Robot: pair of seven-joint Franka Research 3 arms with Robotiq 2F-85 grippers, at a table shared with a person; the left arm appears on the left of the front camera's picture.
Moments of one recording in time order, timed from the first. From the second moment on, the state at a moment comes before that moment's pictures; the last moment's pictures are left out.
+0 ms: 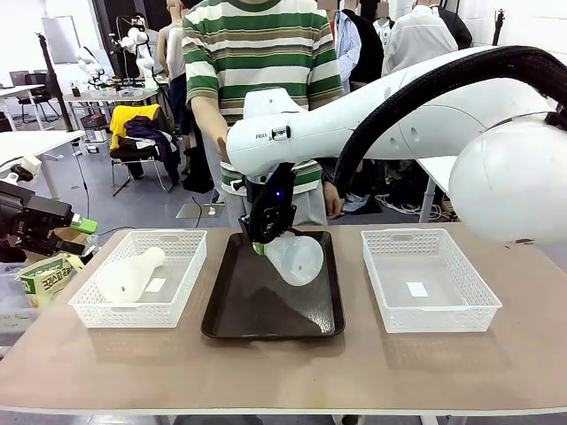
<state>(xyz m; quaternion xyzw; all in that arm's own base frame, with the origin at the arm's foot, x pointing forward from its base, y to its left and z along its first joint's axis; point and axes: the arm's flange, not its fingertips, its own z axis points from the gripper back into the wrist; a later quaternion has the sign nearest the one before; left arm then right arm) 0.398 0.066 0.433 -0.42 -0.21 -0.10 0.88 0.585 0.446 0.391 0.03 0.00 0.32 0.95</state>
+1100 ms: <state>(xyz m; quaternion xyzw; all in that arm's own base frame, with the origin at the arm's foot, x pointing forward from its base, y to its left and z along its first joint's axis) 0.398 0.066 0.433 -0.42 -0.21 -0.10 0.88 0.585 0.446 0.391 0.03 0.00 0.32 0.95</state>
